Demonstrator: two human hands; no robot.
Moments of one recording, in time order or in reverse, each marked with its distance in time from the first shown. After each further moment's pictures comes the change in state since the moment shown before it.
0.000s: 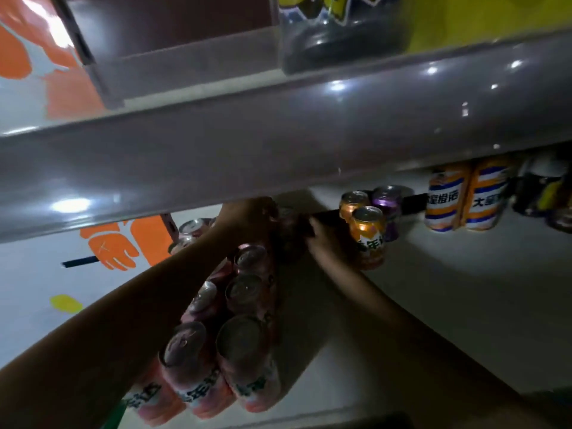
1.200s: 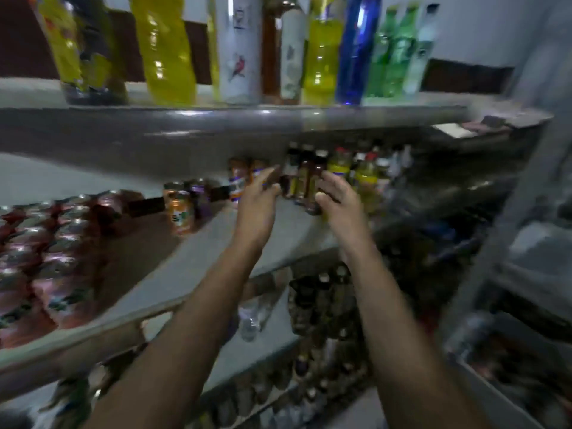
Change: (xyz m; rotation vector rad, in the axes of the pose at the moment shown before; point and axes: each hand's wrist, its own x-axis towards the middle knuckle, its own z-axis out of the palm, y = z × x) left_hand -0.200 0.370 -0.054 -1.448 0.040 0.104; right_hand -0.324 -0.023 -0.293 0.006 0.635 -0.296
